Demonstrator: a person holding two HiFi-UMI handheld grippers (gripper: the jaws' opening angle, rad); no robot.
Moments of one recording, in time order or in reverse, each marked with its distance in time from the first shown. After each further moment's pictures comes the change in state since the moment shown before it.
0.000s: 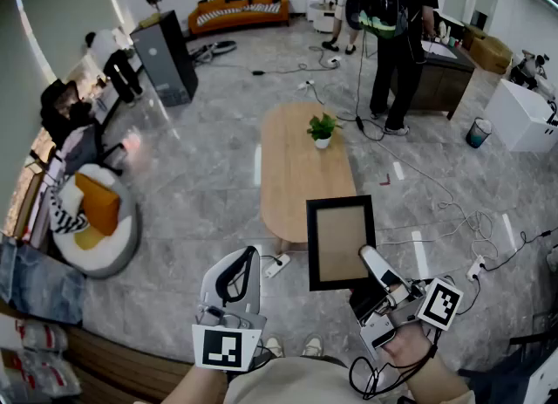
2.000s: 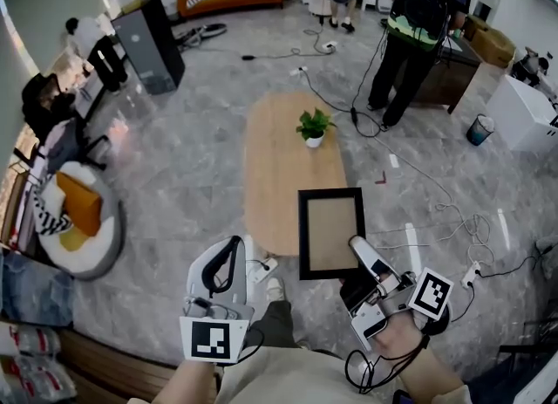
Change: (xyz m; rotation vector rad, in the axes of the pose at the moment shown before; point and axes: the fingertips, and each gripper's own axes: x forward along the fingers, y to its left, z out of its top) left arm 0.137 0.036 -0.047 0.011 0.040 0.026; right arm 0.092 -0.083 0.093 0.067 0.012 -0.062
